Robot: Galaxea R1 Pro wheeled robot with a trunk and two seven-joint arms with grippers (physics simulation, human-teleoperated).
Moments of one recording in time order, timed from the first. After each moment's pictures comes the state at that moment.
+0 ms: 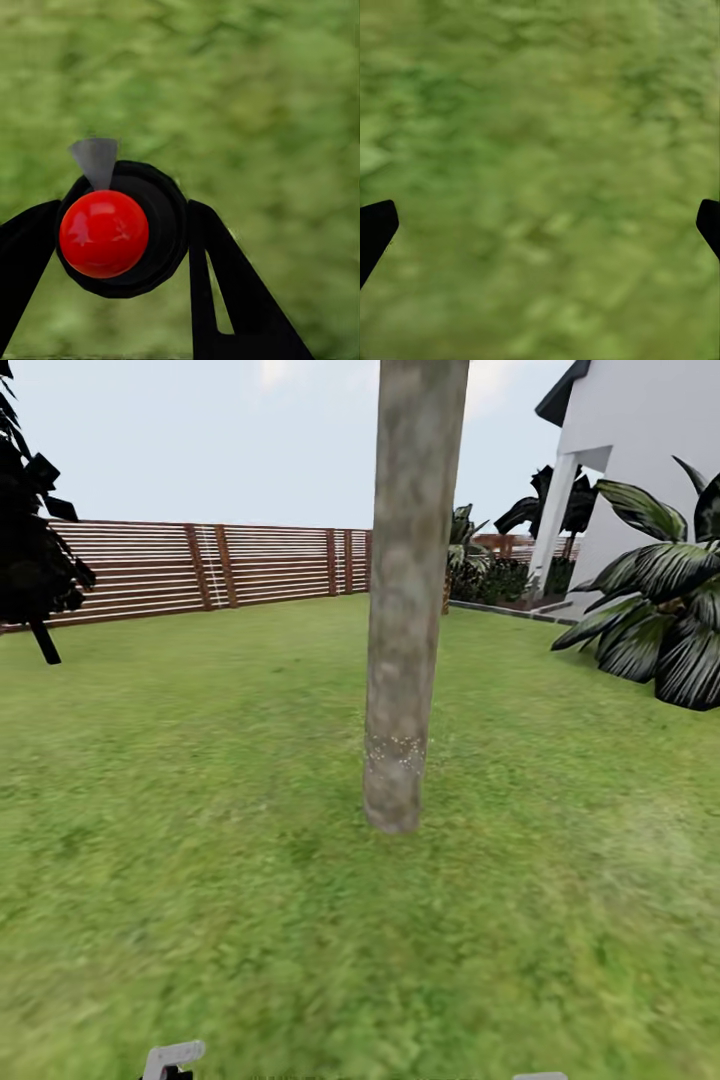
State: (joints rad) left arm -0.35 0.10 0.39 -0.20 -0.24 -0.24 -0.04; right arm -0.34 0.00 -0.03 -0.03 0.21 -0.50 -0.26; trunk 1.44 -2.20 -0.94
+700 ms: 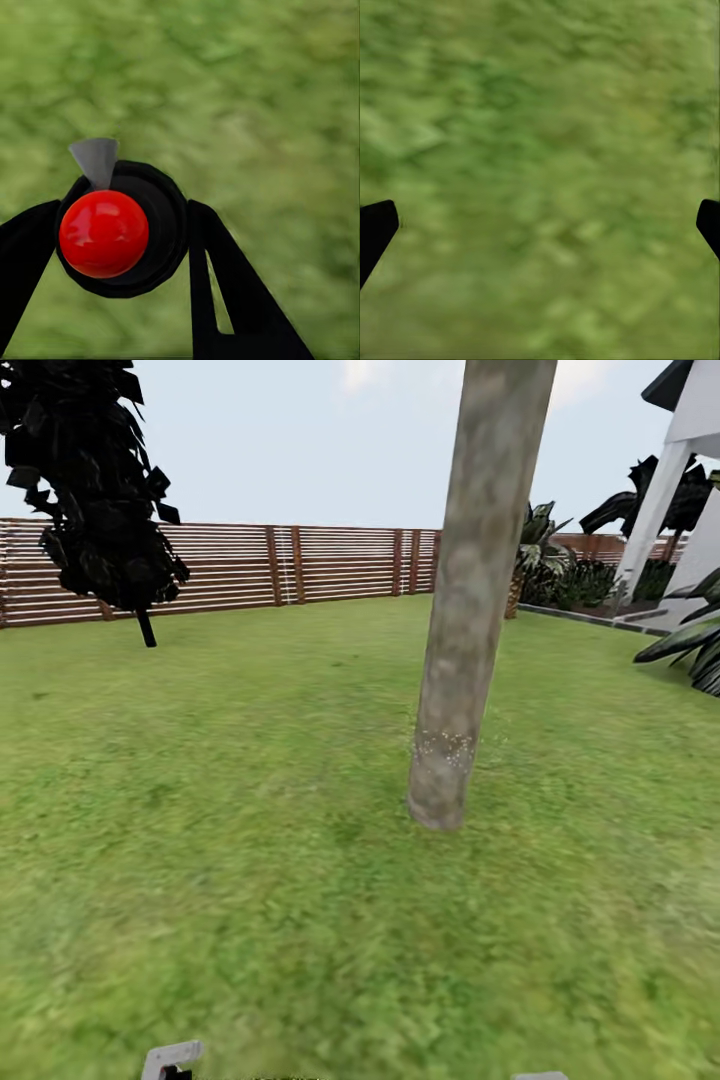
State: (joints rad) left arm -0.35 0.10 0.39 -0.19 -0.21 -0.24 -0.04; right arm -0.34 0.00 -0.03 -0.03 0.21 -0.50 -0.26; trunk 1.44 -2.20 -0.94
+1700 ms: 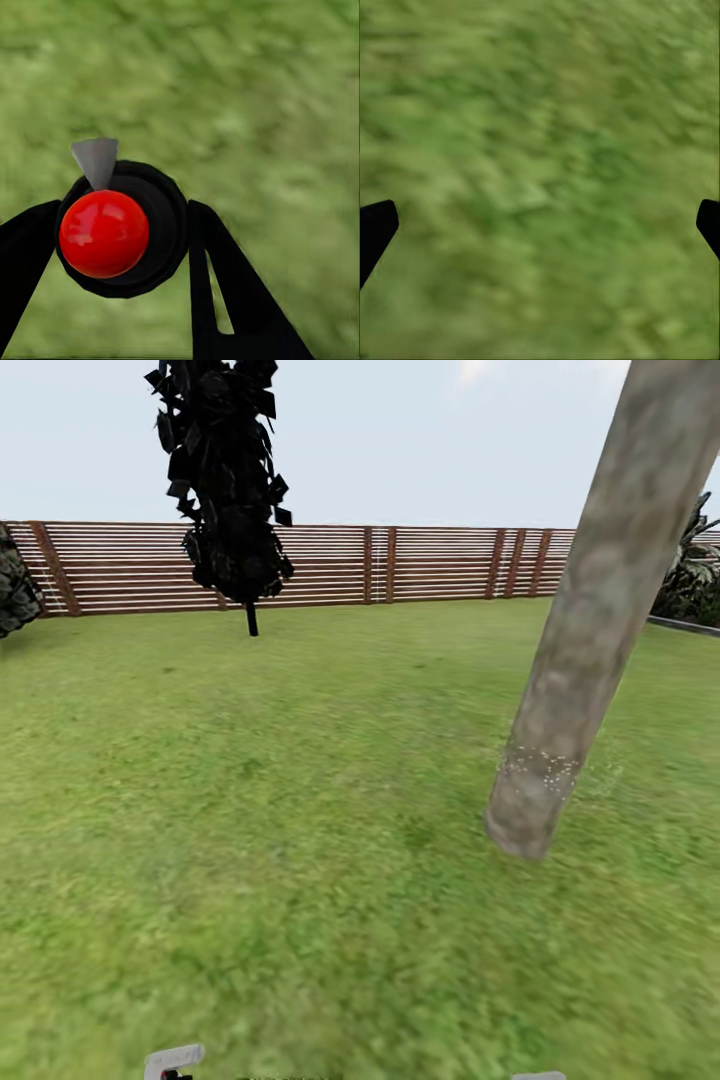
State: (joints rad) left arm -0.35 0.10 0.39 -0.18 -0.21 -0.24 -0.04; right arm -0.34 0.00 -0.03 -0.03 0.21 -0.50 -0.26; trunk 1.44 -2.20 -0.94
